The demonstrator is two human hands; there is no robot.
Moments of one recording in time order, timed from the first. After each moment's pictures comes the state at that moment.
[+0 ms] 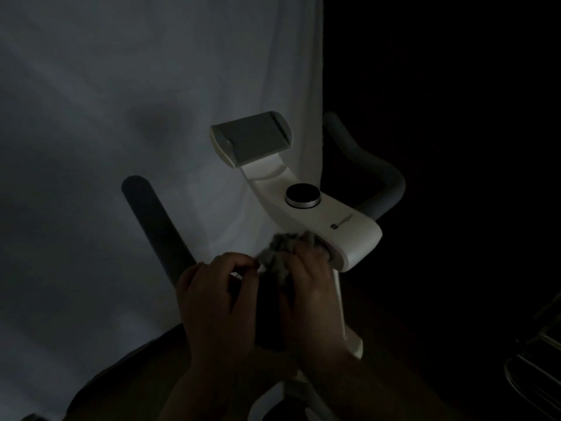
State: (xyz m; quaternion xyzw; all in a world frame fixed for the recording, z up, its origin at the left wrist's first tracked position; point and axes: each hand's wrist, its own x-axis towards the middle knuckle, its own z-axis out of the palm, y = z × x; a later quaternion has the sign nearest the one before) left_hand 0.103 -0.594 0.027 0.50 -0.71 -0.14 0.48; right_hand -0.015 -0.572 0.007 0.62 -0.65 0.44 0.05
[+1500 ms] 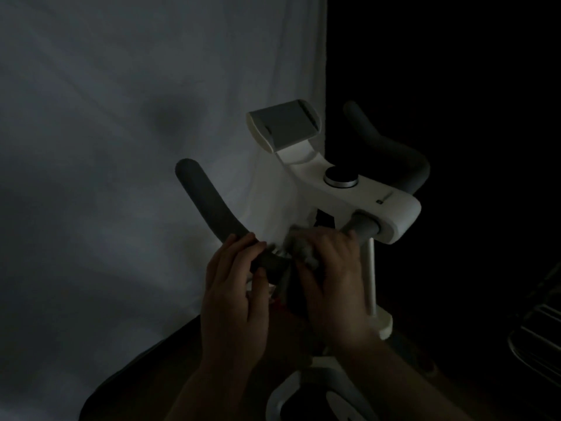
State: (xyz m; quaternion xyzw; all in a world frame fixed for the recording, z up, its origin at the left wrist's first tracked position) left_hand 0.185 -0.602 0.000 0.41 -0.76 -0.15 0.48; right_hand 0.044 -0.570 0.007 0.60 -0.63 0.48 0.06
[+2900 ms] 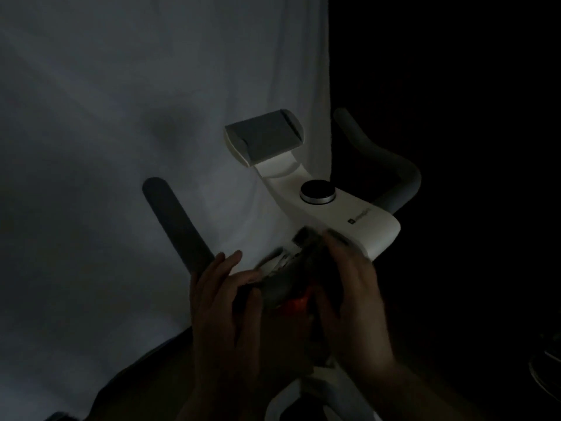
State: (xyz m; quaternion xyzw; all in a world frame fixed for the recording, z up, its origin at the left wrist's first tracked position) left_hand 0.129 -0.586 -0.003 0.45 -0.73 -0.10 0.51; right_hand -0.024 -0.546 -0.001 0.59 -0.63 0.50 0.06
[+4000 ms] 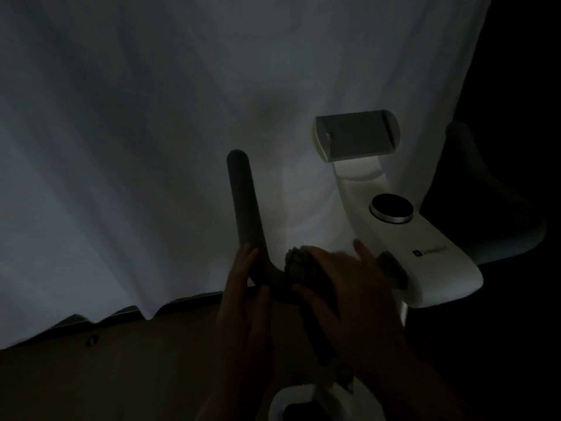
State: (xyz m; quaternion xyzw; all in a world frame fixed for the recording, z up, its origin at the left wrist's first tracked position) left_hand 0.107 -0.558 -0.019 0.52 -0.53 -0.20 0.64; right_hand -0.027 -0.582 0.036 0.79 -0.49 0.37 0.01
